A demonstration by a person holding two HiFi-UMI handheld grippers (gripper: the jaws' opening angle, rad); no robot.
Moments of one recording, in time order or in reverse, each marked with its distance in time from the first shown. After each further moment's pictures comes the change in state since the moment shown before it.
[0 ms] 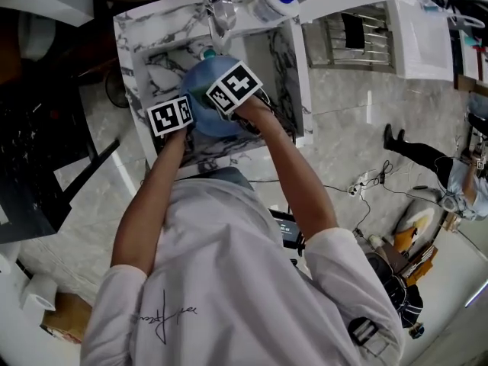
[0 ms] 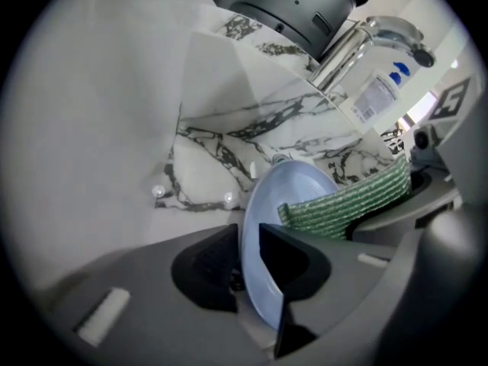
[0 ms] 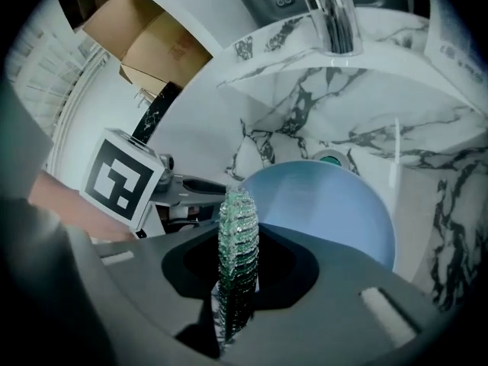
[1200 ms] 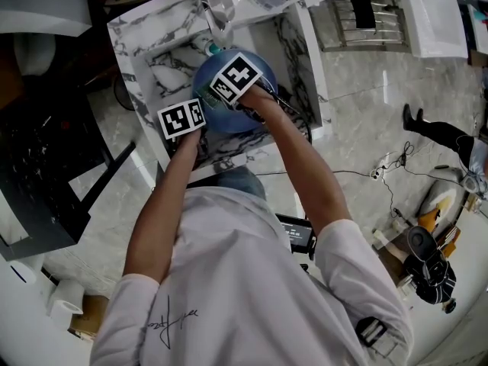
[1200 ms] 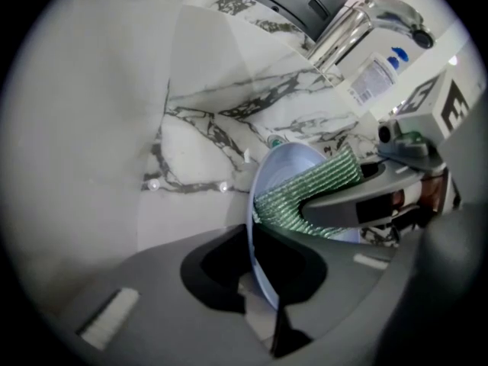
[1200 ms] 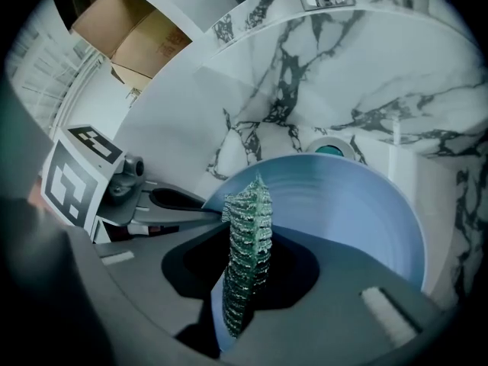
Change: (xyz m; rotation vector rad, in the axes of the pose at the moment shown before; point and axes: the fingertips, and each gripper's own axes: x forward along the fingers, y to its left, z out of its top) left arm 0.012 -0.001 -0.026 0.040 0.102 -0.027; right arm 0.041 -0.027 -0.001 0.023 -0.005 -0.012
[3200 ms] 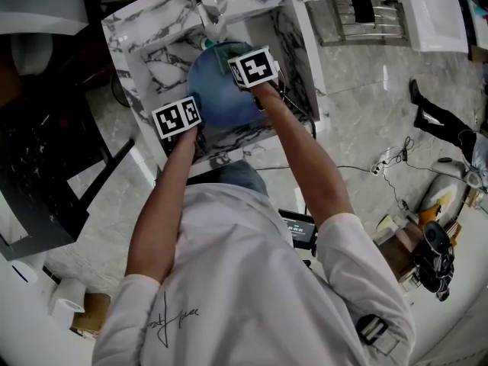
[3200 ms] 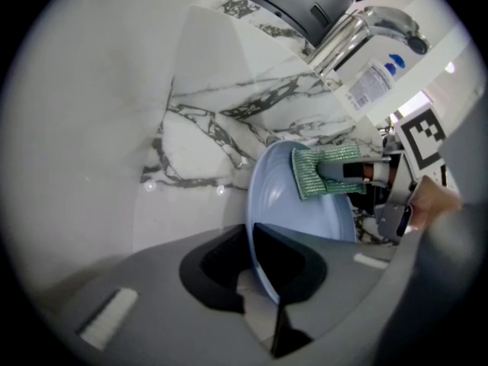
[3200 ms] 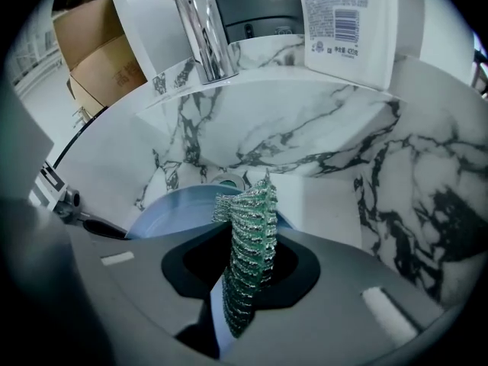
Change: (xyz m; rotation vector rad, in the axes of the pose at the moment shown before) left arm 0.002 -0.002 -0.003 -0.019 -0.033 -0.032; right arm -0.058 -0.100 0.013 0.158 -0.307 -0.429
